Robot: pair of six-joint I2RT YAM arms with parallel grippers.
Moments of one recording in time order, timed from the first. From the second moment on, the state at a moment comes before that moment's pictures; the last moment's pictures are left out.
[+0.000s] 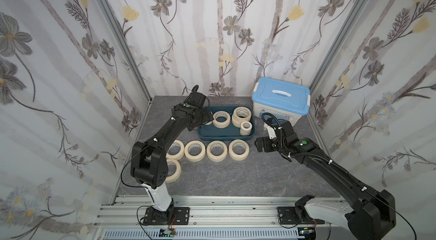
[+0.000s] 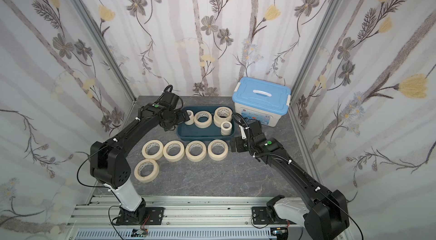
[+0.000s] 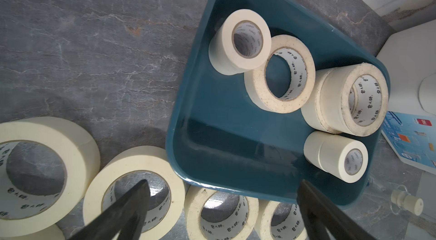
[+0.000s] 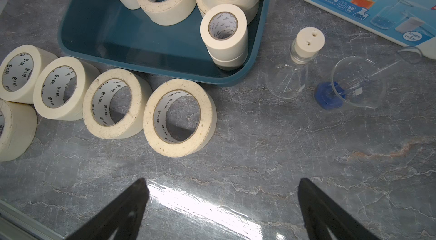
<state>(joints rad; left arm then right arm) -0.39 1.79 1.61 -0.87 -0.02 -0.77 0.47 1.17 0.95 -0.63 0.03 0.30</state>
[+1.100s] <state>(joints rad) -0.47 2.43 2.28 -1.12 -0.01 -0.90 0.47 1.18 0.89 -0.63 0.03 0.30</state>
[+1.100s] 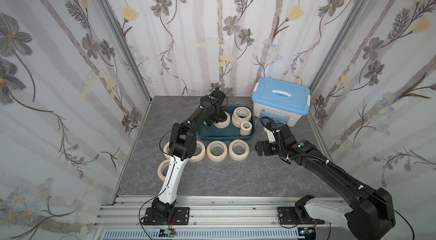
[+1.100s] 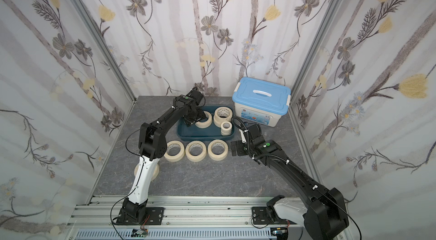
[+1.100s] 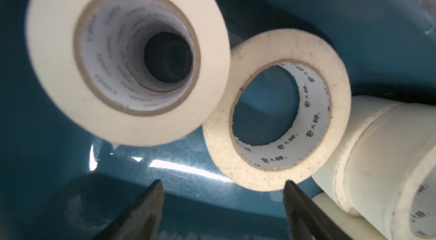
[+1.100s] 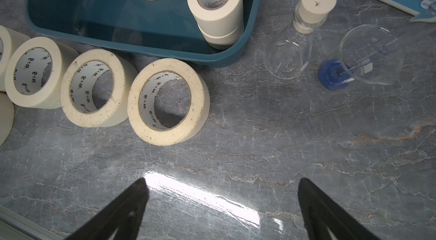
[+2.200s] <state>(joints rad) -0.47 2.53 2.34 -1.10 0.01 -0.96 0.47 1.18 0.87 -0.63 0.03 0.30</state>
